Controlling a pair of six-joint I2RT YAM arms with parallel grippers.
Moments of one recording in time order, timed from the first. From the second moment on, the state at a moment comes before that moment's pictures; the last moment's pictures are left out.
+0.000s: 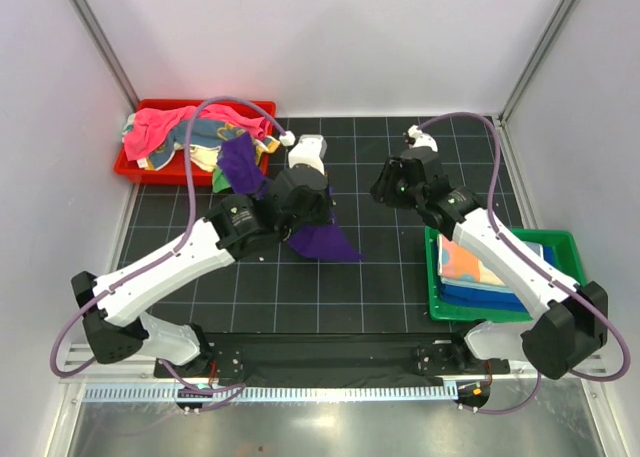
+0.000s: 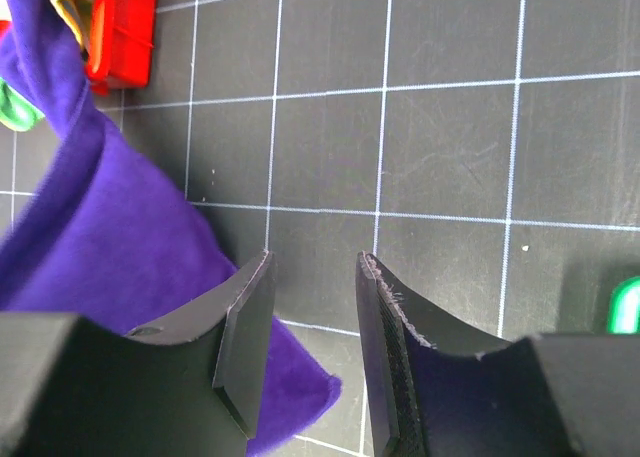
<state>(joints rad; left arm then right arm) -1.04 1.38 1.52 -0.71 -0.47 -0.63 0.50 1.29 1.11 -0.44 0.13 0.58</state>
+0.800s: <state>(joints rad) -1.39 1.51 1.41 -0.46 -0.16 -0.48 0.50 1.31 1.05 -0.43 0.12 0.57</state>
